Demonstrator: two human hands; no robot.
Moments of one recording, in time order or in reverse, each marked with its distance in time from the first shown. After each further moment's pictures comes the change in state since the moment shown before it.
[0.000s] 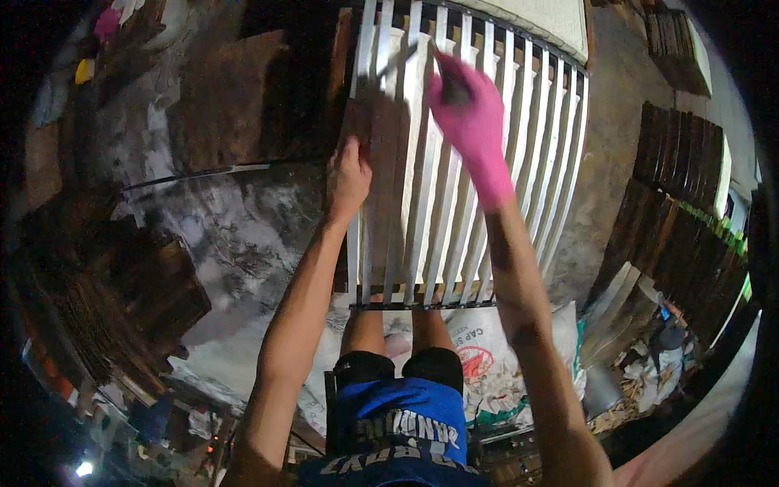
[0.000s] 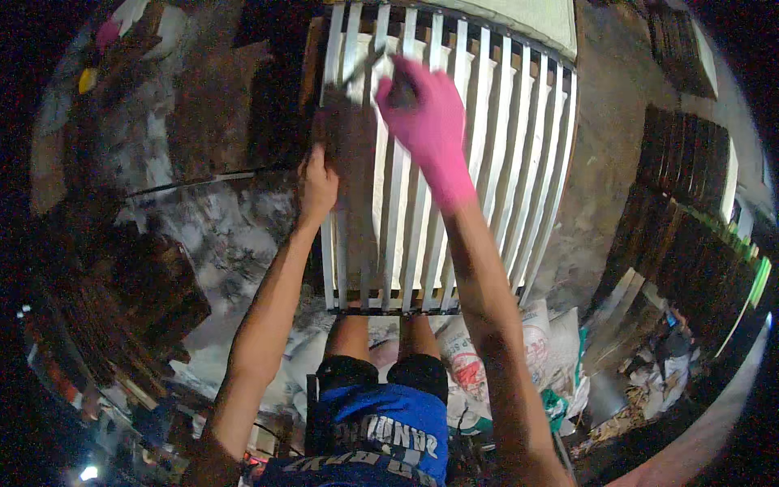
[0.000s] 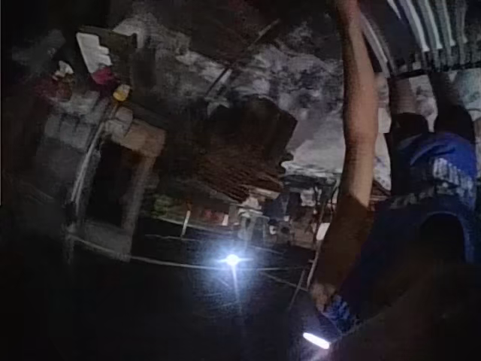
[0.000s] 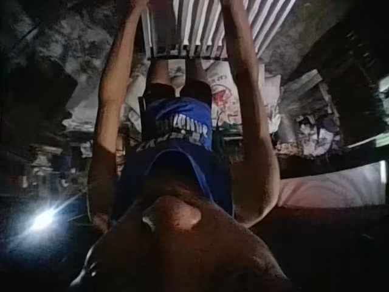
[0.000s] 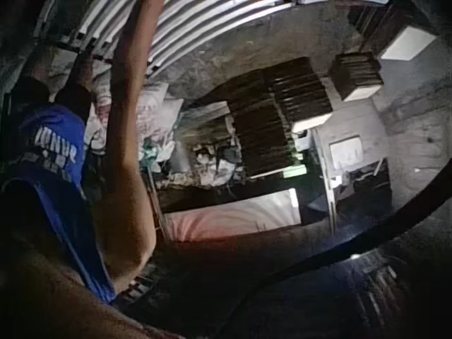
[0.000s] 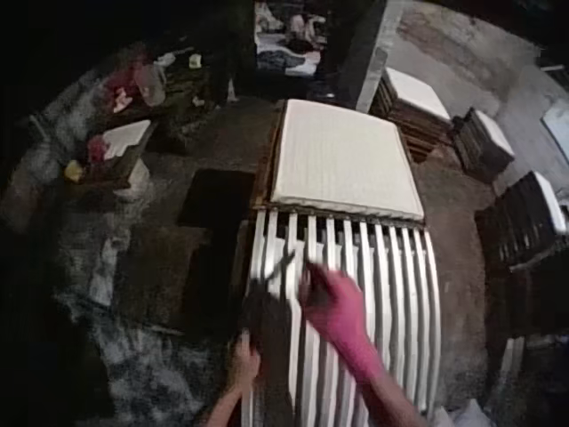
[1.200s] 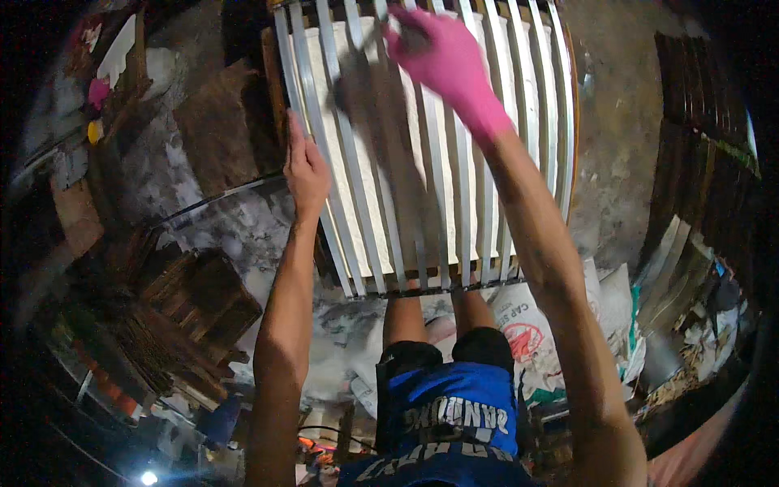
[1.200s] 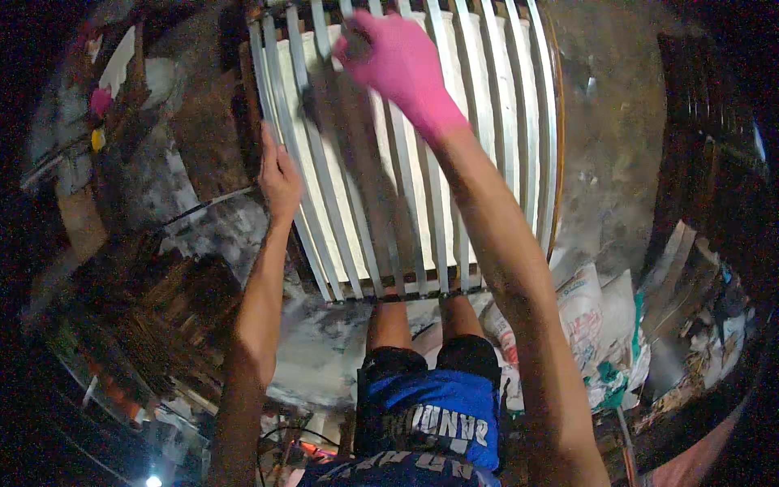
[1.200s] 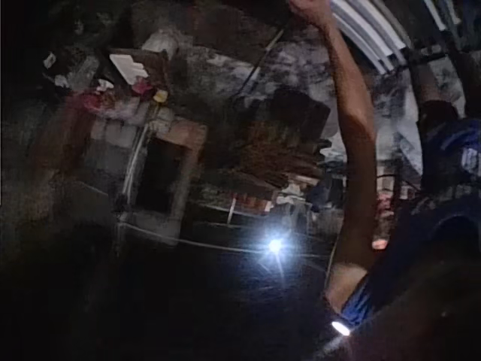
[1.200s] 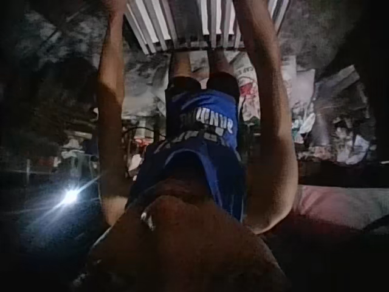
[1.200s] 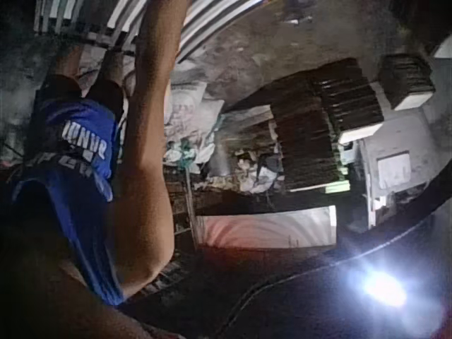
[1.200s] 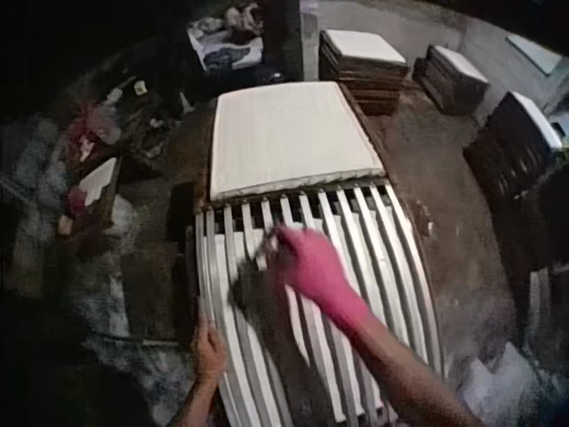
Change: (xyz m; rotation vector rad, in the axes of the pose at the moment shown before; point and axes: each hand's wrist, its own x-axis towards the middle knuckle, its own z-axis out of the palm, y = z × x) left_hand 0.006 0.005 0.020 0.069 -0.069 -0.096; right_hand 0.021 0.079 -0.049 0.039 -0.053 0.063
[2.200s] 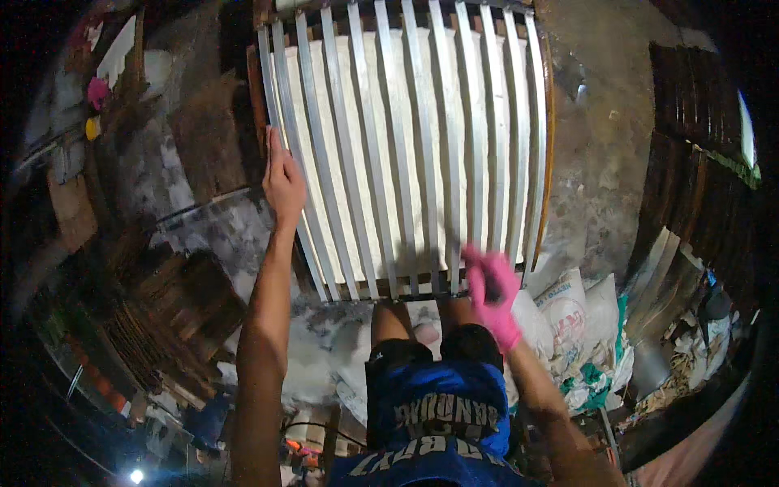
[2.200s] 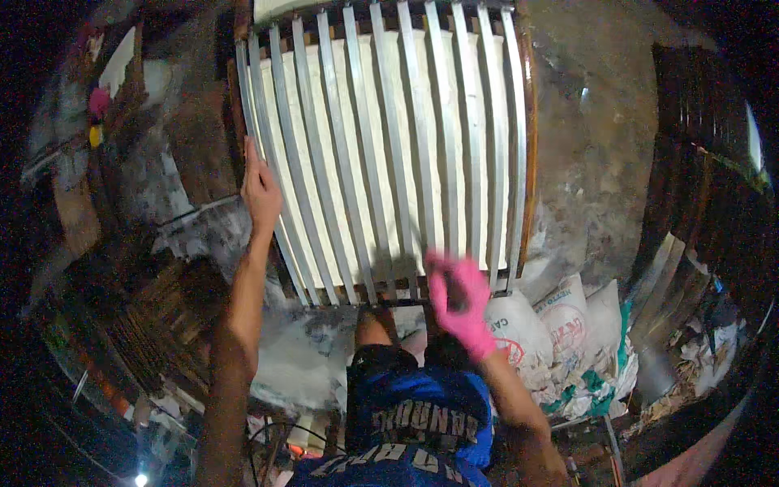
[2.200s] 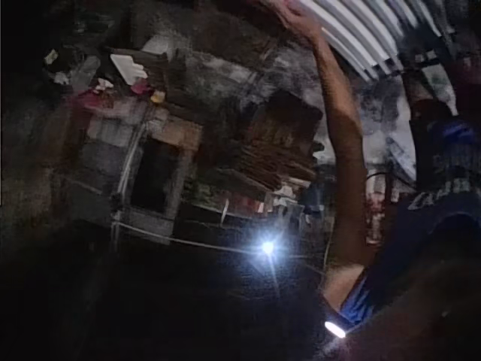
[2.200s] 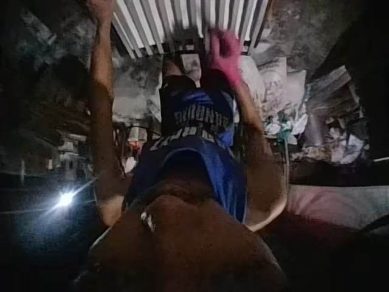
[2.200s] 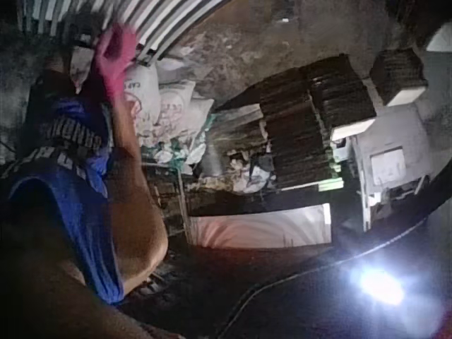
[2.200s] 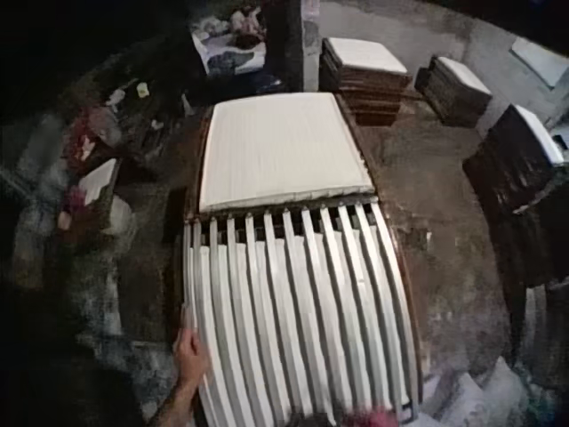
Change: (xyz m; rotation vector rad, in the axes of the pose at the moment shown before) left_hand -0.006 0.000 -0.007 0.144 0.040 0.018; right_hand -0.274 -0.033 -0.140 0.410 -0.143 0.580
